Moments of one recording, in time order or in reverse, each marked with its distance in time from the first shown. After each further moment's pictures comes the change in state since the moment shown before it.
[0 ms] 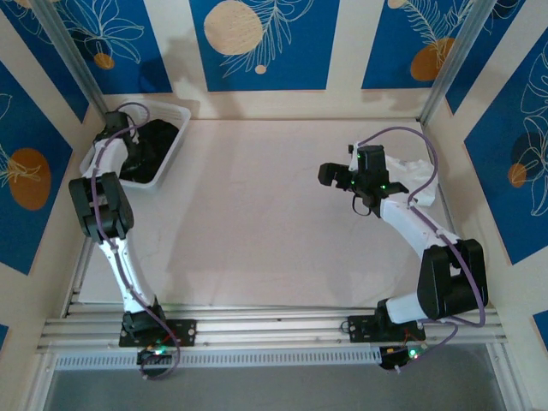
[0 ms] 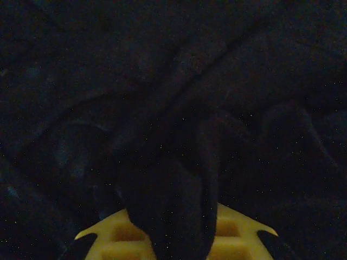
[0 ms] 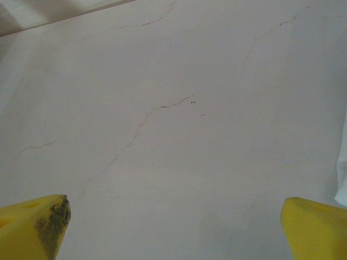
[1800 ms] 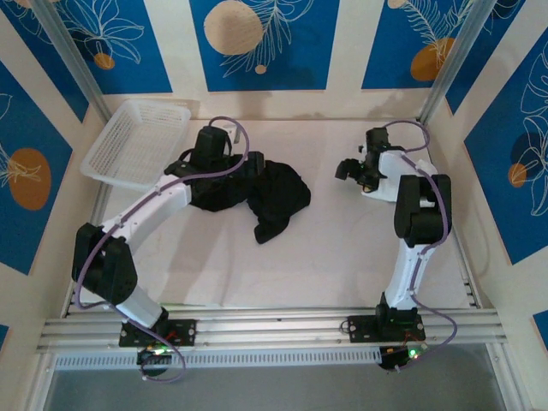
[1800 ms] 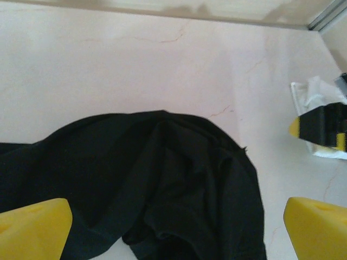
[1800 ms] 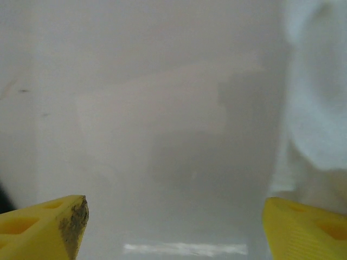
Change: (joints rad) left arm -0.717 -0.603 -0.536 0.338 -0.076 -0.100; right arm -0.225 0.605 0.496 -0.415 -0.091 -0.049
